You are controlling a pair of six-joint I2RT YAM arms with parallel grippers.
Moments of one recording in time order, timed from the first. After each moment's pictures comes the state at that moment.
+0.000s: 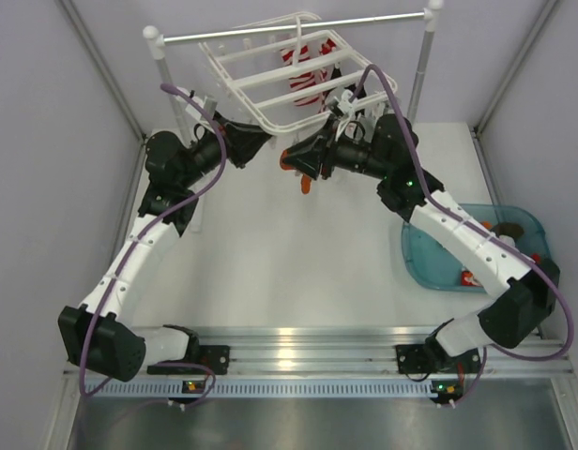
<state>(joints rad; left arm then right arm) -0.28 1.26 1.22 0.30 0.59 -0.38 0.63 1.46 1.43 0.09 -0.58 0.21</state>
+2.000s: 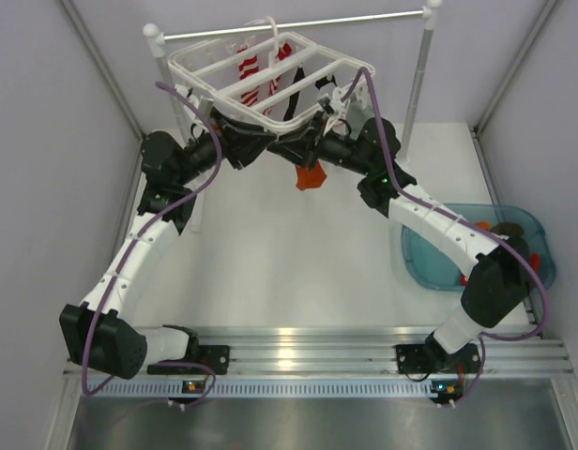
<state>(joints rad) -0.26 1.27 1.22 0.40 0.75 -0.46 0.64 1.59 1.41 0.44 -0.61 0.29</state>
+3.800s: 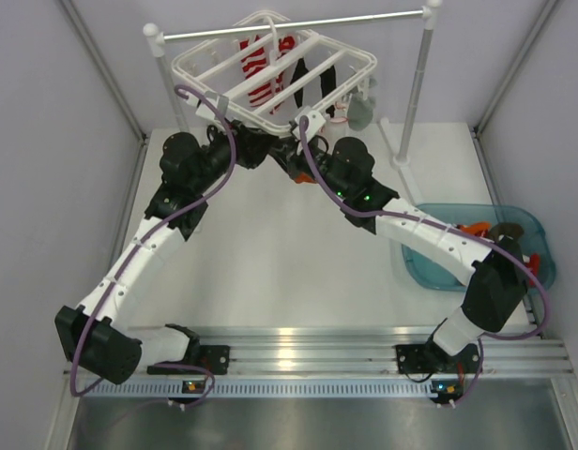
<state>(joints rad) -0.39 1.25 1.24 0.14 0.31 -0.35 0.80 1.58 1.38 0.35 -0.12 -0.11</state>
